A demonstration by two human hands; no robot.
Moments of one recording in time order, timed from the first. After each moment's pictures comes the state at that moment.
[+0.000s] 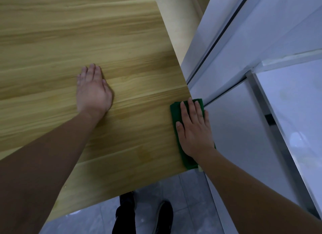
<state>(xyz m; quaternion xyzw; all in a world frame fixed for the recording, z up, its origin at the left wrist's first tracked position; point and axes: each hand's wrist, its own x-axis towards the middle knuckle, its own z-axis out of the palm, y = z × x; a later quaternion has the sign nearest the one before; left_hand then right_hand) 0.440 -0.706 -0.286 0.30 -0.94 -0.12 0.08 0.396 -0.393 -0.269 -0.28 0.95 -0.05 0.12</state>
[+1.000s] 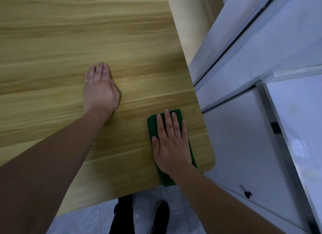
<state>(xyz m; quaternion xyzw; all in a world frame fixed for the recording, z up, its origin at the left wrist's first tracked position) 0.437 -0.702 -0.281 0.32 -0.94 -0.12 0.06 0.451 -0.450 -0.274 -0.34 0.93 -0.05 0.13</state>
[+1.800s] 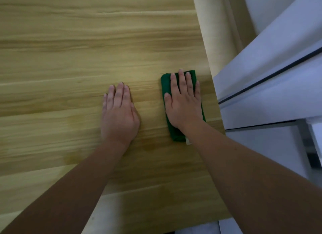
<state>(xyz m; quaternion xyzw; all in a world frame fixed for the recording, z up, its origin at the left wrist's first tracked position) 0.428 -0.710 -0.285 0.33 -0.94 -0.11 0.03 0.290 -0.589 -0.275 -0.34 0.93 -0.03 0.10</state>
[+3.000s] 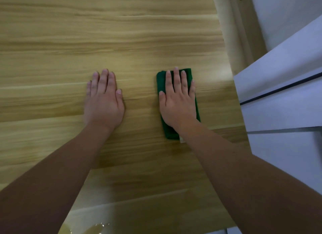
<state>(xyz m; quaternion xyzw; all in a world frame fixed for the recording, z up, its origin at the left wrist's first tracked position) 0.459 -0.827 -0.288 0.35 -0.93 -0.10 0.03 0.330 -0.668 -0.277 -0.35 0.93 -0.02 0.11</state>
